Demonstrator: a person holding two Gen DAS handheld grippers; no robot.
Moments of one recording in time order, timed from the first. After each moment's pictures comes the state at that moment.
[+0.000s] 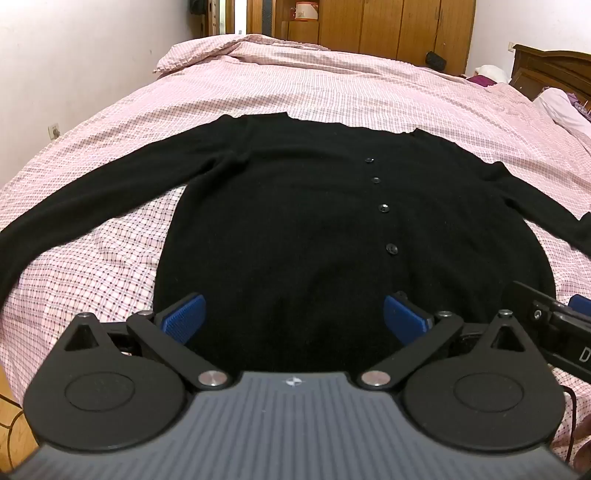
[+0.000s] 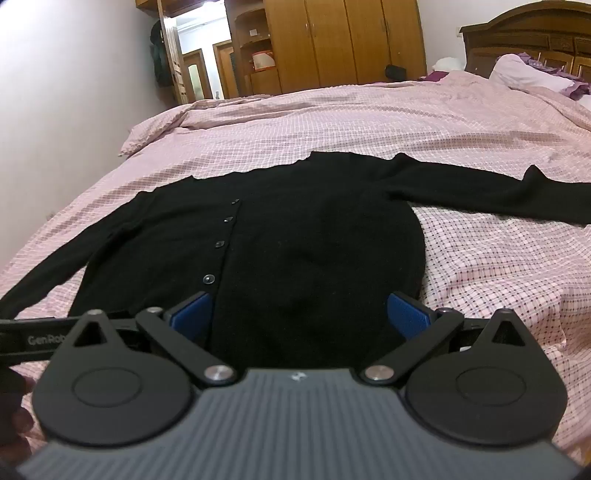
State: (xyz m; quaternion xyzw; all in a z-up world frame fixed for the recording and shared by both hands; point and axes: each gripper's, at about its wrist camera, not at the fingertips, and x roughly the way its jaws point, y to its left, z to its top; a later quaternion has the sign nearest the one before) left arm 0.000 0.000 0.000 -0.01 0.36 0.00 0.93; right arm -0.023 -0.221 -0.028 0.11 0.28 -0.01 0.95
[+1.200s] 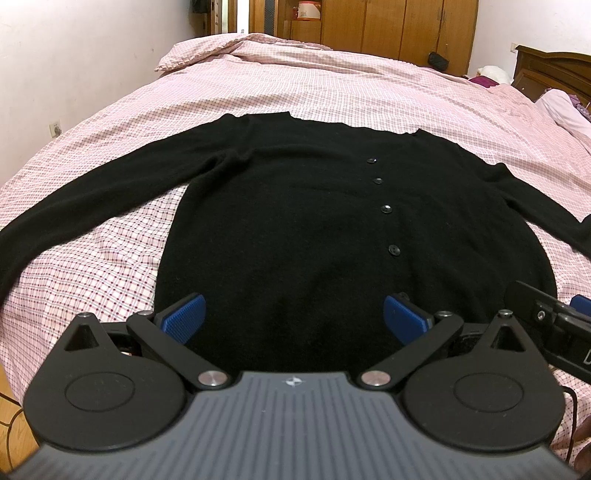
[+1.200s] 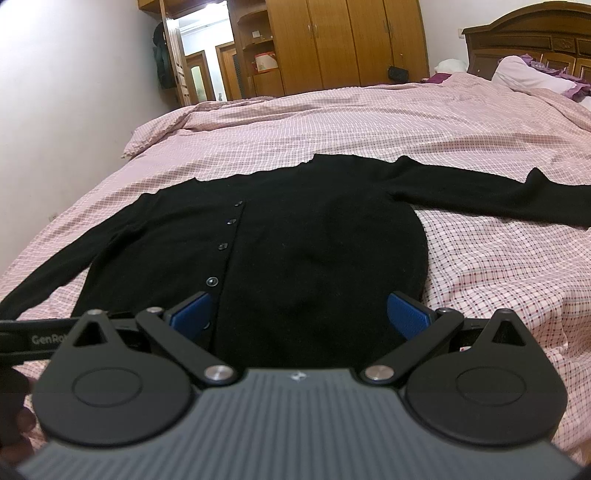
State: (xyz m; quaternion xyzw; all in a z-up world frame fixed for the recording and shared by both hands) left arm 0.000 0.000 0.000 -0.02 0.36 0.00 0.93; right arm -0.024 -0.222 -0.028 0.11 0.28 0.00 0.95
